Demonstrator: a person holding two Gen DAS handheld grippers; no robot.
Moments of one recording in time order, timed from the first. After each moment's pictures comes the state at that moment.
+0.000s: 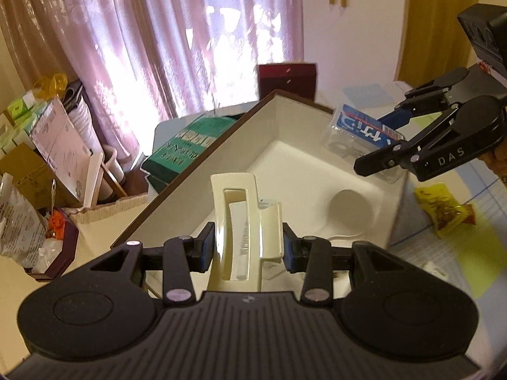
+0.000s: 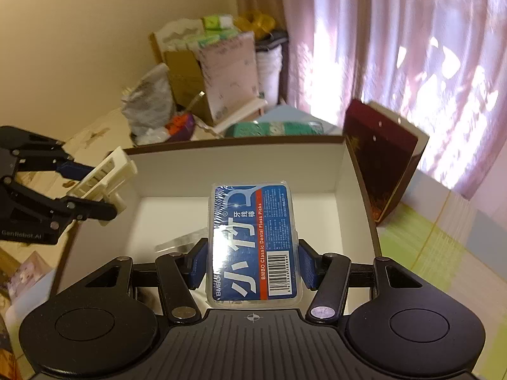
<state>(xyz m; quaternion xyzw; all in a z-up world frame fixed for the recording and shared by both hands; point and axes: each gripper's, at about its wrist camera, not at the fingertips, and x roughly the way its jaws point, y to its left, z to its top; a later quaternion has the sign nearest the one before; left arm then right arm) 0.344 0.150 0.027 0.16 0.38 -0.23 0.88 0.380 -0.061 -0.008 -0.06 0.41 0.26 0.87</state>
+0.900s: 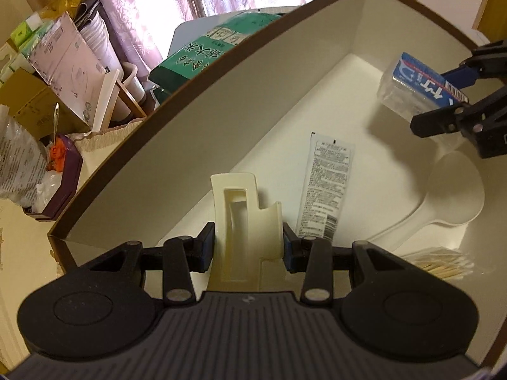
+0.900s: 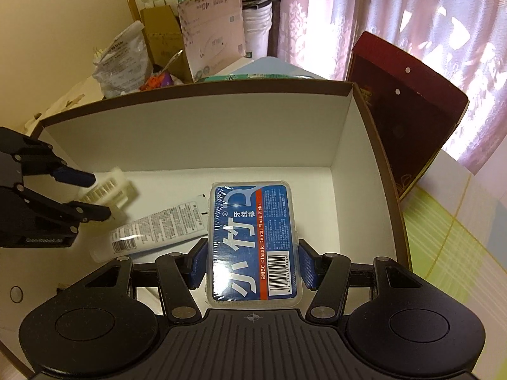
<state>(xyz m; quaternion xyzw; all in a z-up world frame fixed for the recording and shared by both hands) 0.440 0.137 -0.088 0.18 0.51 -0.13 0.83 0.442 -0.047 -0.071 -0.09 0.47 0.25 0.84</state>
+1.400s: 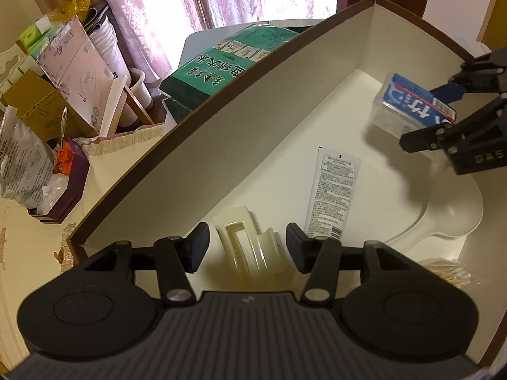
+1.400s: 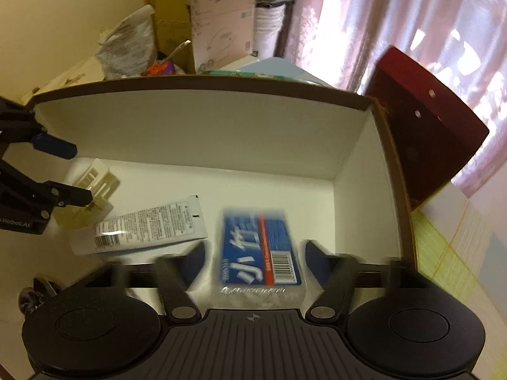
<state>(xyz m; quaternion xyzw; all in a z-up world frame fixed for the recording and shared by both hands) 0.440 0.143 -0.074 0.17 0.49 -0.13 0.84 0.447 -0.035 -0.079 -0.15 0.45 0.27 0.84</state>
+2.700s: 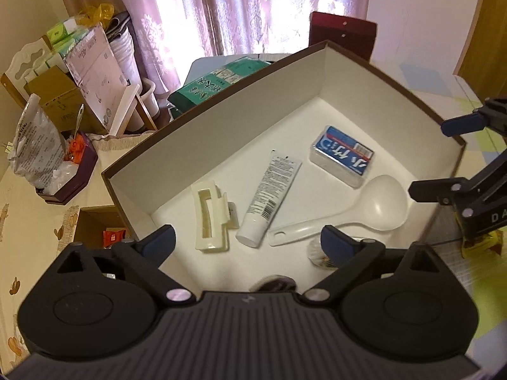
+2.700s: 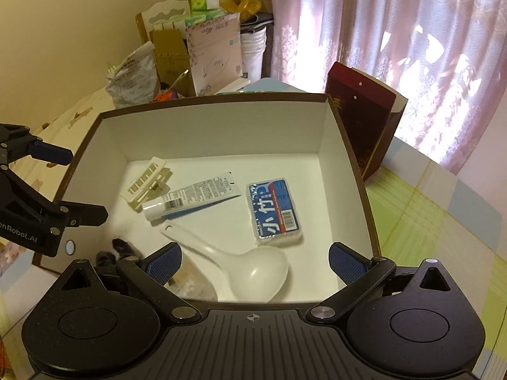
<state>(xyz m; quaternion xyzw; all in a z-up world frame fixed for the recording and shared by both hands) 0.338 0.123 -0.006 0.12 0.46 -0.11 0.87 0.328 -0.076 -0.018 -0.08 0.43 0.23 0.87</state>
